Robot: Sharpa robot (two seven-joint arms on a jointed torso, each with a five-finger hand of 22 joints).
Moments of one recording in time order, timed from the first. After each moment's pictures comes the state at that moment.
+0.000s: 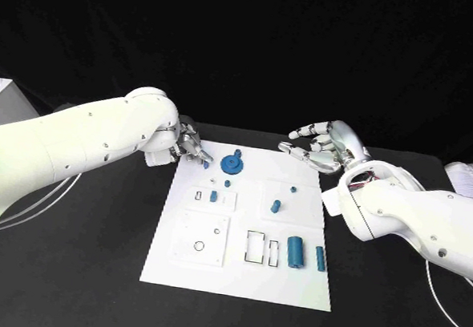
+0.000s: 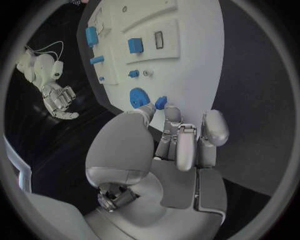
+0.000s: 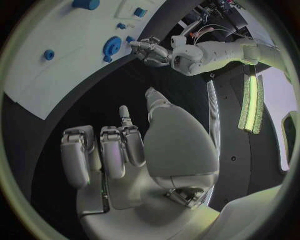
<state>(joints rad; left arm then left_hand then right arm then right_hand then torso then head) 1.36 -0.41 -0.05 0.89 -0.96 0.27 -0.48 1.29 -0.07 0.35 0.29 0.11 0.86 0.10 0.55 0.73 1.08 0.04 1.10 0.73 1.46 -0.02 1.53 1.31 0.10 1.24 0.09 1.36 1.13 1.30 -0.87 -0.14 1.64 -0.83 -0.76 -0.08 1.31 -0.17 0.10 0.29 0.23 0.90 0.17 0.19 0.29 1.47 0.08 1.47 1.31 1.47 0.01 1.56 1.31 0.01 1.47 0.11 1.55 1.31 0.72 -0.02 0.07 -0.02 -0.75</state>
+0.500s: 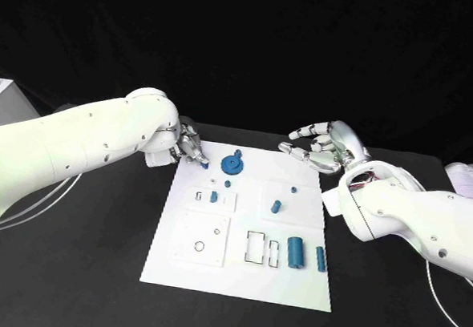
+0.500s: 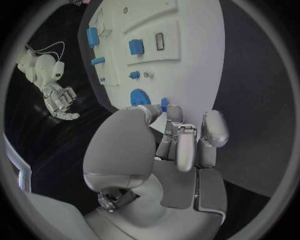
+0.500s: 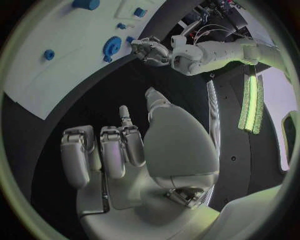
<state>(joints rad) 1.36 -0.41 -0.05 0.89 -0.95 0.28 -0.47 1.37 -0.15 0.64 0.30 0.13 0.84 0.11 0.60 0.73 1.08 0.03 1.08 0.70 1.47 -0.03 1.53 1.31 0.10 1.24 0.09 1.37 1.15 1.30 -0.87 -0.14 1.64 -0.83 -0.75 -0.08 1.31 -0.17 0.09 0.29 0.23 0.90 0.17 0.19 0.29 1.47 0.08 1.47 1.31 1.47 0.01 1.56 1.31 0.01 1.47 0.11 1.55 1.31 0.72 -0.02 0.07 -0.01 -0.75</state>
